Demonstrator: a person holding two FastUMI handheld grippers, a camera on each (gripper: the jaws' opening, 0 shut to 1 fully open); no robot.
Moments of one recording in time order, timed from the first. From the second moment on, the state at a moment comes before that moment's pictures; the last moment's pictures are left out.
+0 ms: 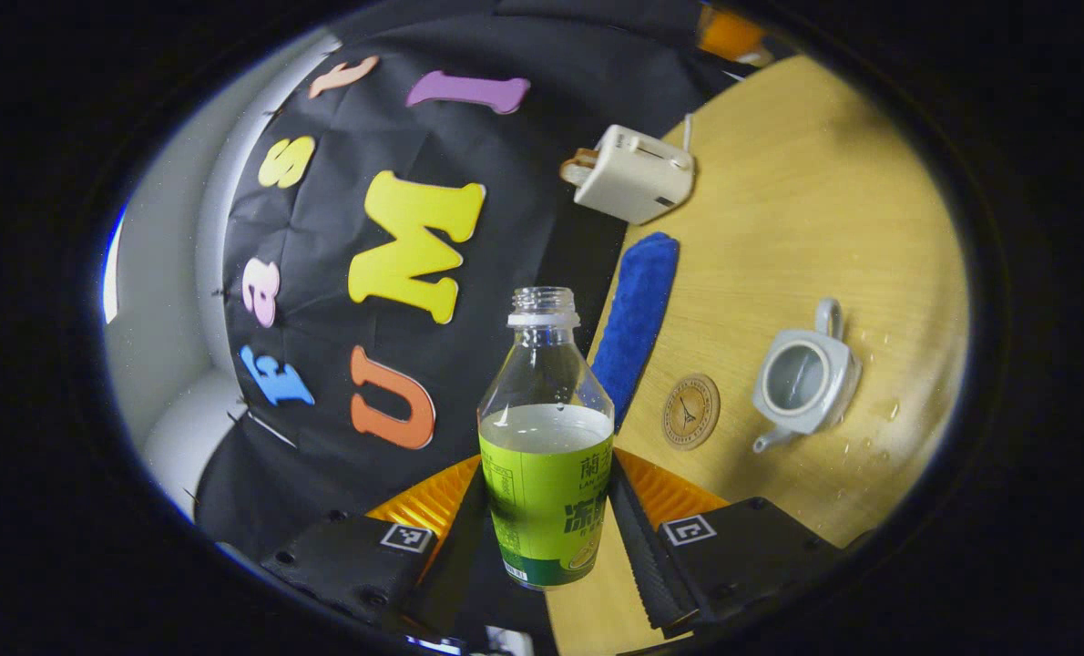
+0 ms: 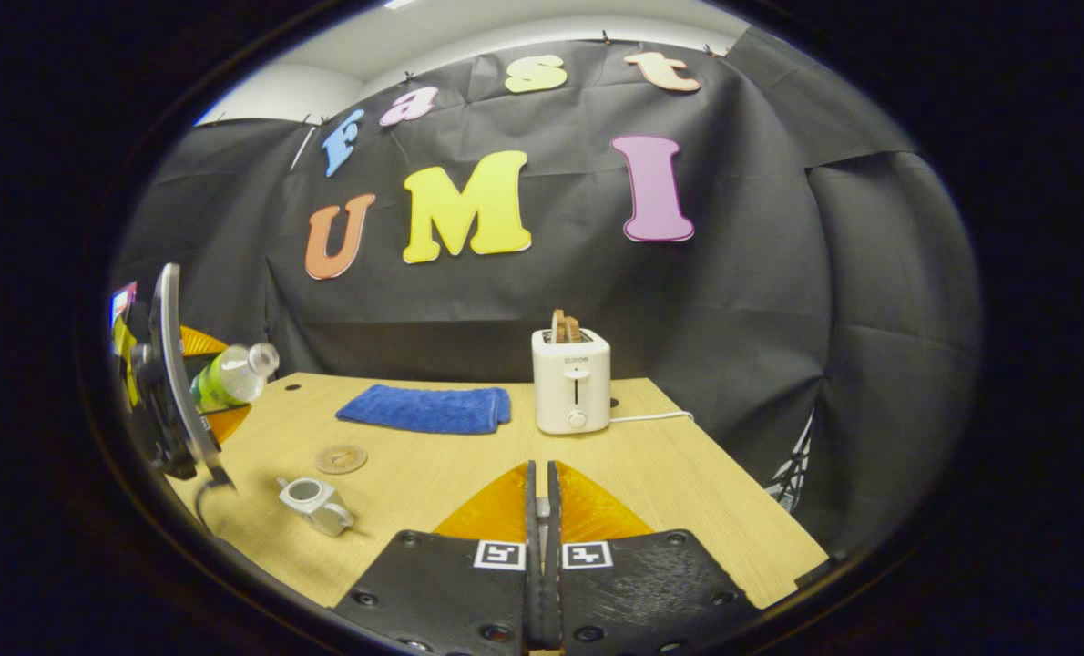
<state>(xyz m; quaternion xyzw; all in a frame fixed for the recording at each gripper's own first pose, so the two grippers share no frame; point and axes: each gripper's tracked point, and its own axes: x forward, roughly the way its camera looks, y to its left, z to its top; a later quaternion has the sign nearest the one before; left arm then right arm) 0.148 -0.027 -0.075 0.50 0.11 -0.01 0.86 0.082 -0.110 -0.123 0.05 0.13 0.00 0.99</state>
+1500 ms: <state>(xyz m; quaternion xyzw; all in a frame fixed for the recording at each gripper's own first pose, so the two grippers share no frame) 0.254 -0.052 -0.137 -0.06 0.06 -0.03 1.00 0.094 -0.094 -0.149 0.04 0.16 0.01 0.99</state>
